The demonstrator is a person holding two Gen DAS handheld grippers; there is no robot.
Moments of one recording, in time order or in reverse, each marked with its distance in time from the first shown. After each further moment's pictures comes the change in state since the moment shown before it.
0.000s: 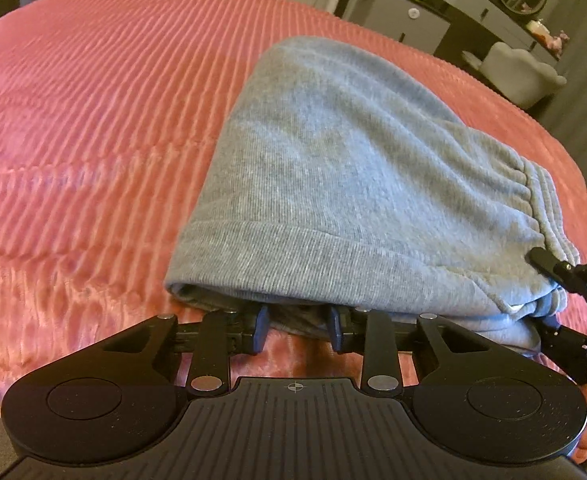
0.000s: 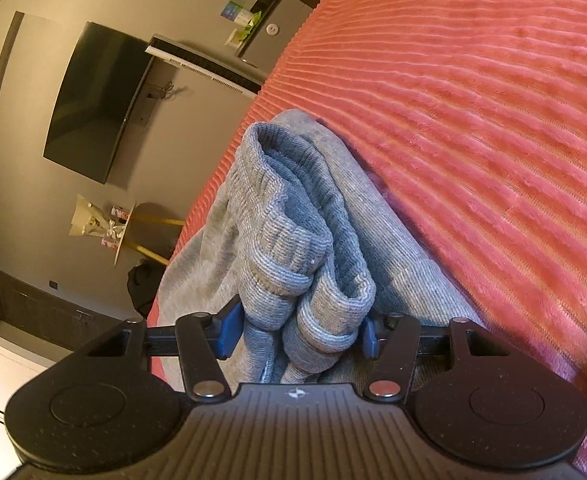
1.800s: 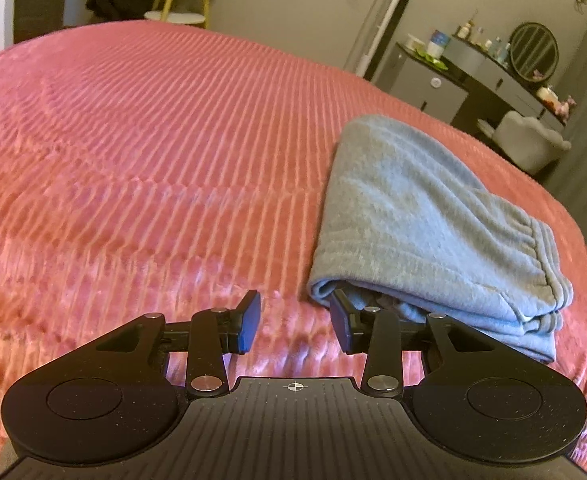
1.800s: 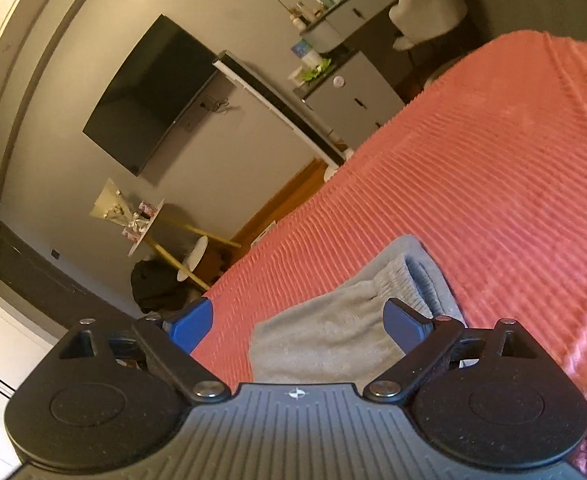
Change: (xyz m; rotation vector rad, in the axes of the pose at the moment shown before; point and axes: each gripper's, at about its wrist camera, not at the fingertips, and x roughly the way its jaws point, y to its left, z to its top) left arm -0.072 0.081 -0.033 -0.090 -0.185 0.008; right arm -0.130 0.168 0.051 -0.213 -0.078 -0.030
